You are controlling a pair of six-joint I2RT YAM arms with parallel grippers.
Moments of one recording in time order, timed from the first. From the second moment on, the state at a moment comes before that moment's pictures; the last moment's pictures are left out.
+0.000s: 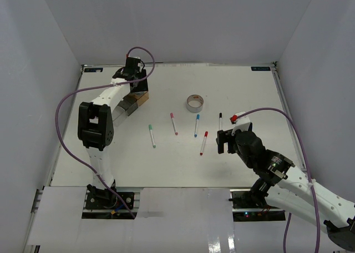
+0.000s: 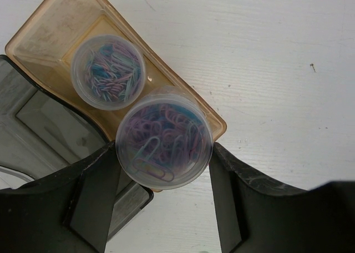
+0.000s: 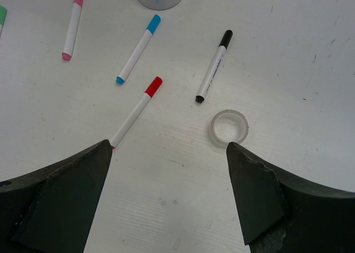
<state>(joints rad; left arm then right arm) -0.23 2.02 1.67 -0.47 -0.19 -0.22 0.89 0.62 0.59 -0.48 0.48 0.26</state>
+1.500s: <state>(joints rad) -0.22 1.07 1.01 -0.50 0.07 -0.31 0.57 1.37 1.07 -0.37 0.26 0.26</state>
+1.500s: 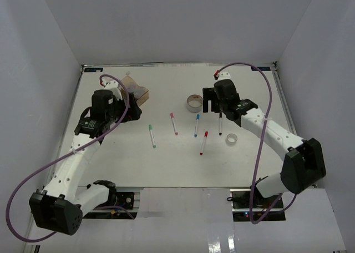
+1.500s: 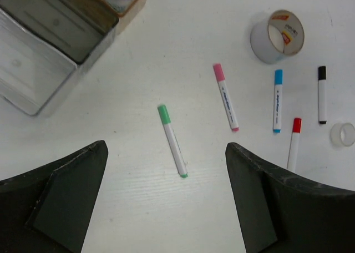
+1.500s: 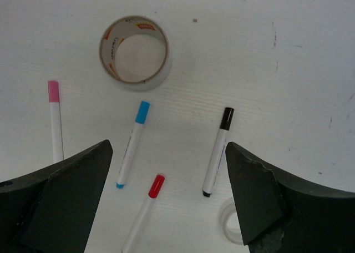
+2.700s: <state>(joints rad) -0.22 0.95 0.81 -0.52 0.18 -0.38 0.49 2.09 1.54 -0.32 0.20 0.29</state>
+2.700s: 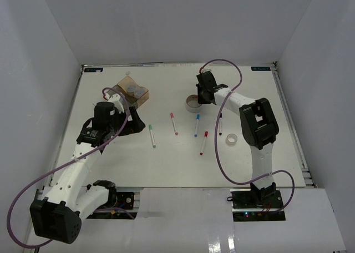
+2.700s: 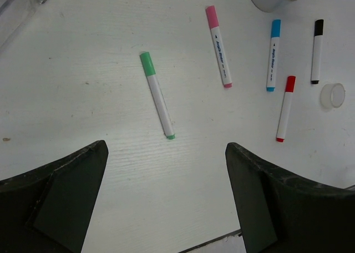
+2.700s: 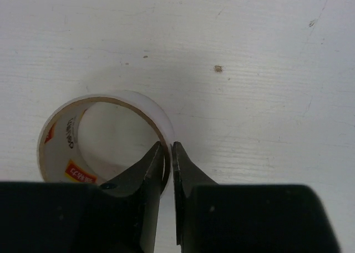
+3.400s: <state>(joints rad) -0.36 1.16 0.92 -0.38 0.35 -0.67 0.62 1.48 1.05 -0.11 -0.02 0.28</state>
